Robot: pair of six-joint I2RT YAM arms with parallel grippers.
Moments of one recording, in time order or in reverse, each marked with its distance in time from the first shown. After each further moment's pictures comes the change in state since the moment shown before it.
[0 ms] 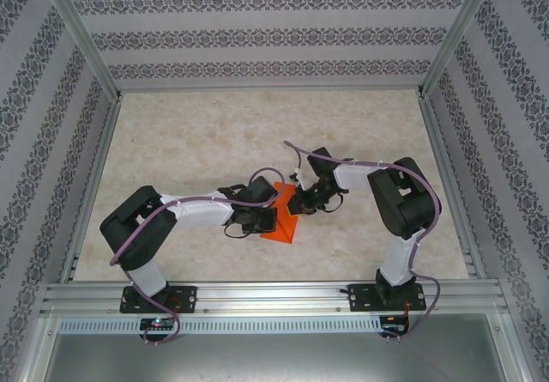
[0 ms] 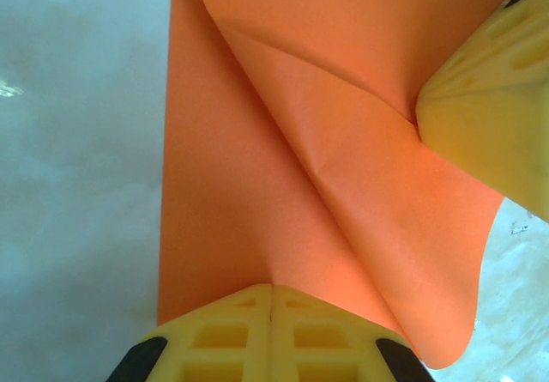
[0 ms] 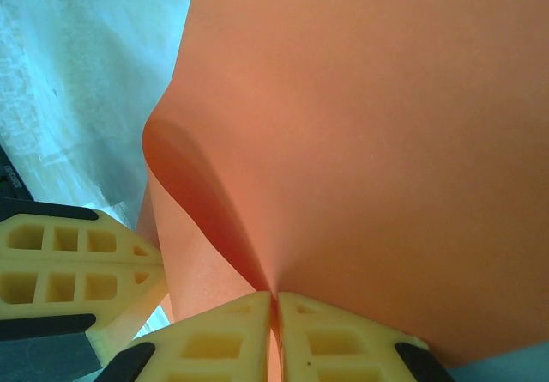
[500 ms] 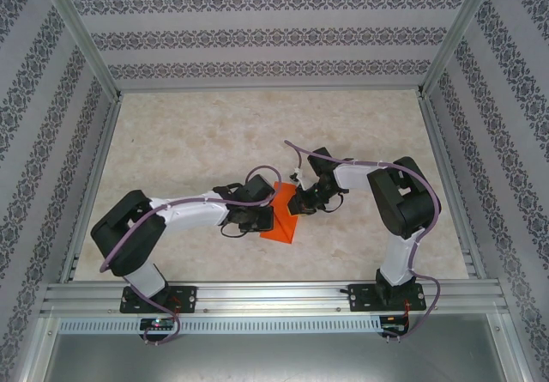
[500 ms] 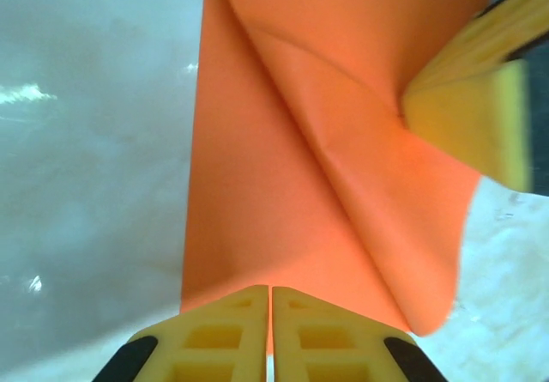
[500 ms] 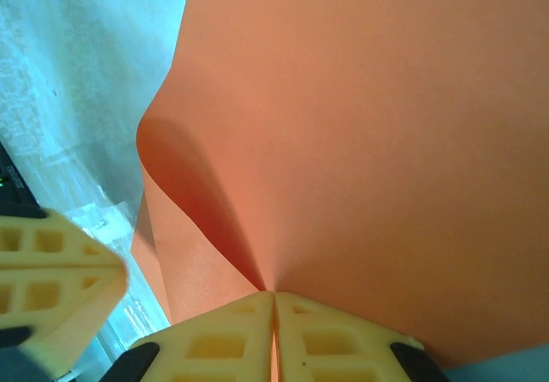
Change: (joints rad) left arm 0.000 -0.086 0.000 -0.056 -0.031 0.003; right arm 0.000 0.006 0.002 0.000 -0.003 0.000
